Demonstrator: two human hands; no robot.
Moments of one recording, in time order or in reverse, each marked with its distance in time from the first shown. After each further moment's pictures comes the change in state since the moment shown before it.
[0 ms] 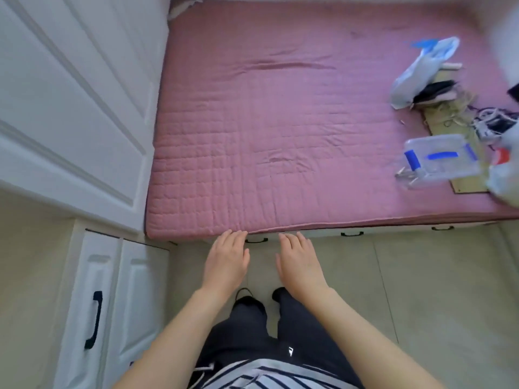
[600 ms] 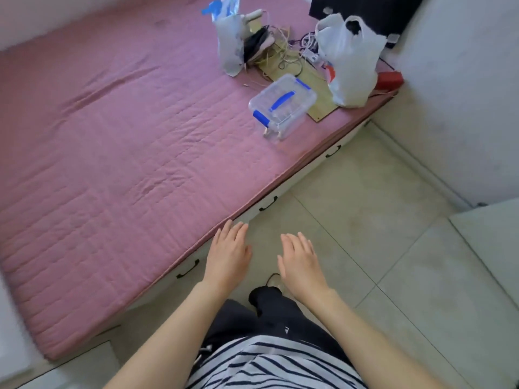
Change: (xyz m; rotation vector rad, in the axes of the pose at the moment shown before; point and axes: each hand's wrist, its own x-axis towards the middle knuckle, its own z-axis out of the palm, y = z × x) left_hand 0.057 0.262 0.109 0.144 -0.293 0.593; right_hand -0.134 0.233 0.006 0.350 0.078 0.593
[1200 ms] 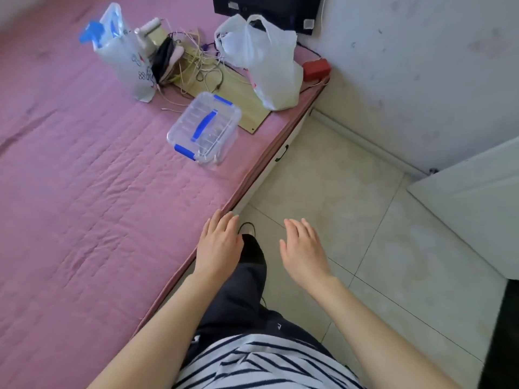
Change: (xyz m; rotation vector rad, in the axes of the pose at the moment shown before) left_hand 0.209 0.124 0.010 0.063 -0.070 0.208; right_hand 0.103 0.159 -0.104 0.126 0.076 0.289
